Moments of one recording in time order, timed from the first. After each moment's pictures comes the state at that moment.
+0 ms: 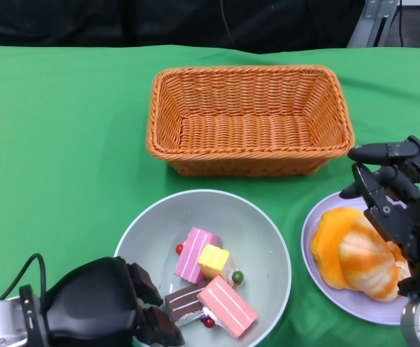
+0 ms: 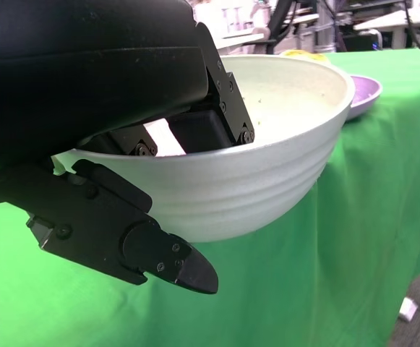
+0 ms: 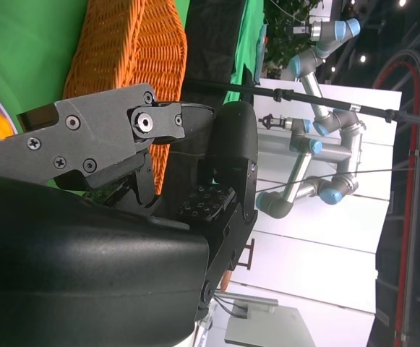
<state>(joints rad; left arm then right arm) -0.36 0.67 -0.65 0.43 1.09 -0.89 0.55 -0.06 0.09 -0.06 0.08 -0.01 -0.43 -0.10</state>
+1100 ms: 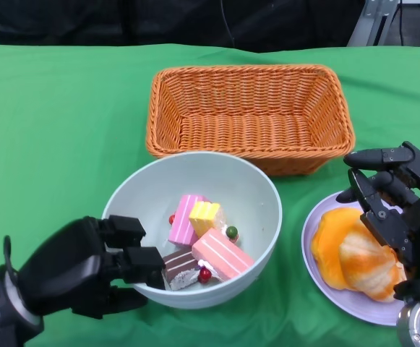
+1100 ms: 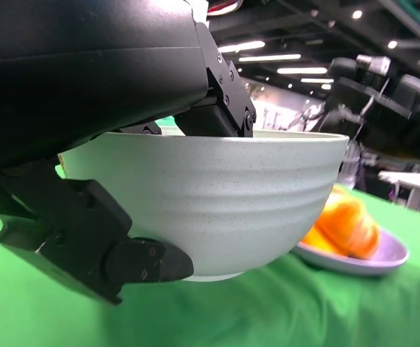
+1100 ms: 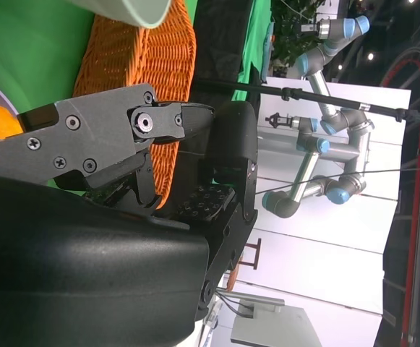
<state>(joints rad) -0.49 0.60 -0.59 0.76 1.03 -1.20 0.93 -0.06 0.10 -0.05 0.11 -0.03 -0.46 -0.11</state>
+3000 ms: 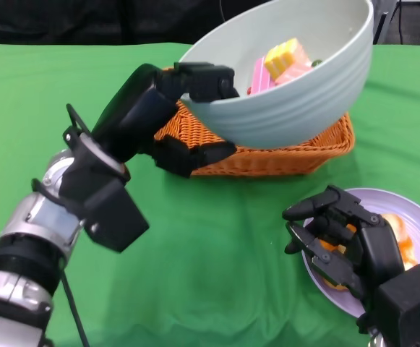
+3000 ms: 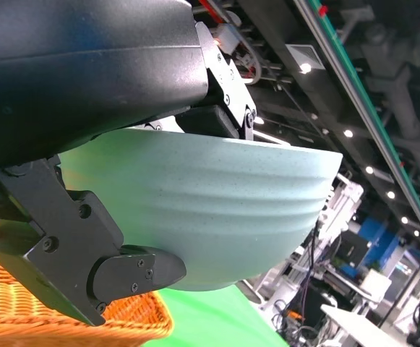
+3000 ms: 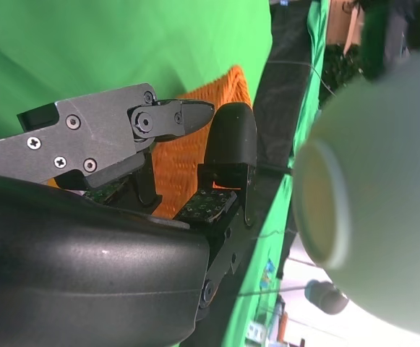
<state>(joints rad) -0.79 0.17 -0.22 0.85 0.22 -1.05 -0.07 -0.05 0.09 0.07 0.31 -0.06 -0.51 0.02</state>
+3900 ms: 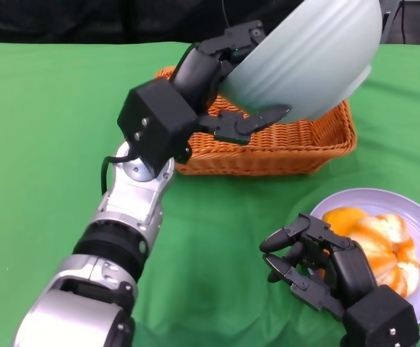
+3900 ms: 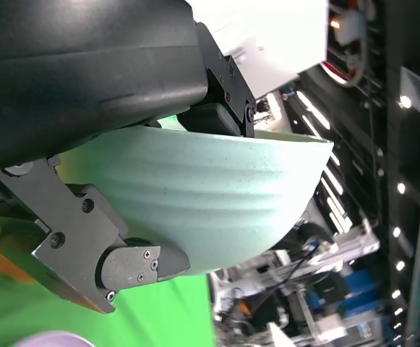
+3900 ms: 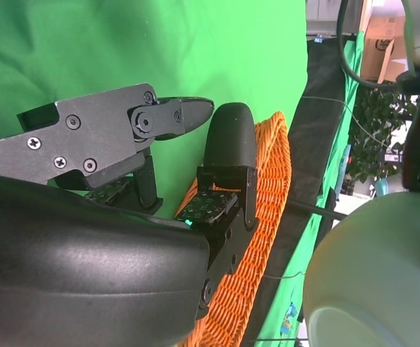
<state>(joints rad) -0.89 -0.13 -0.03 0.98 -0.05 -0.62 -0.27 -0.05 0.10 0.13 0.45 -0.13 -0.59 0.00</state>
